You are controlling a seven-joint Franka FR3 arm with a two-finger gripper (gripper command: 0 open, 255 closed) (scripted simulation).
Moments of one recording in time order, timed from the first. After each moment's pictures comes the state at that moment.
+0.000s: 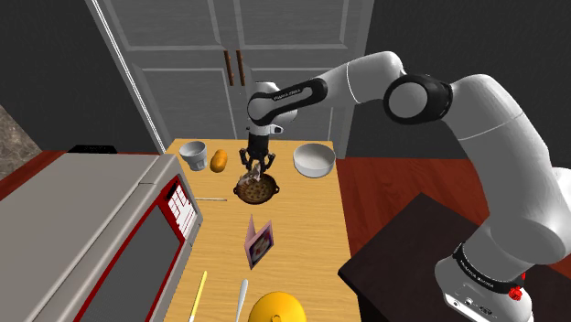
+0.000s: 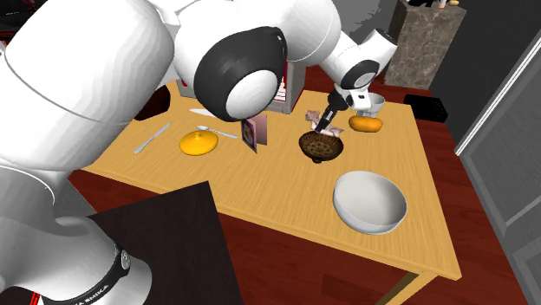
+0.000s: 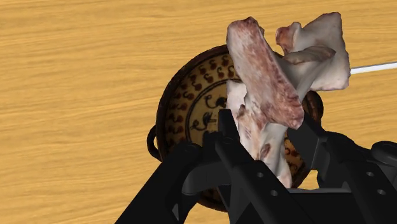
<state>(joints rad) -0.04 0.90 0.43 -1.24 0.05 2.00 1.09</state>
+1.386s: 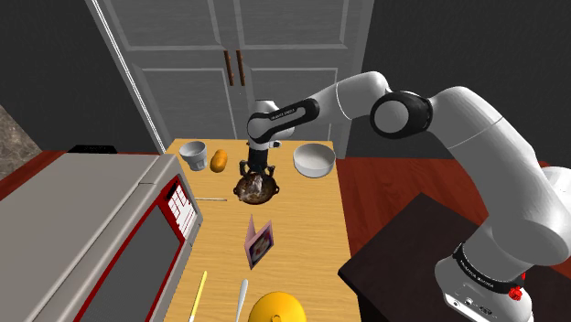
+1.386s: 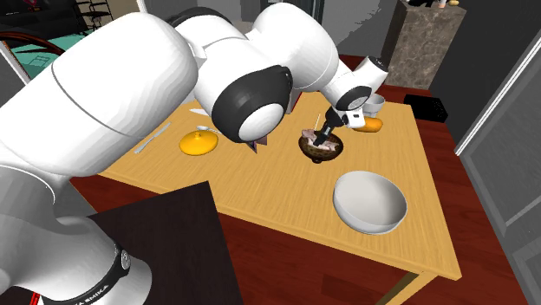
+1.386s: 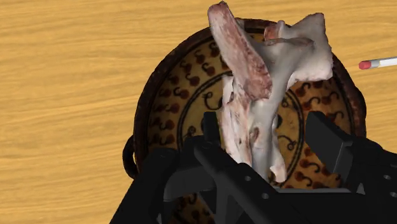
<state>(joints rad) -0.01 1.04 0.41 -1.17 0.03 2.07 1.07</state>
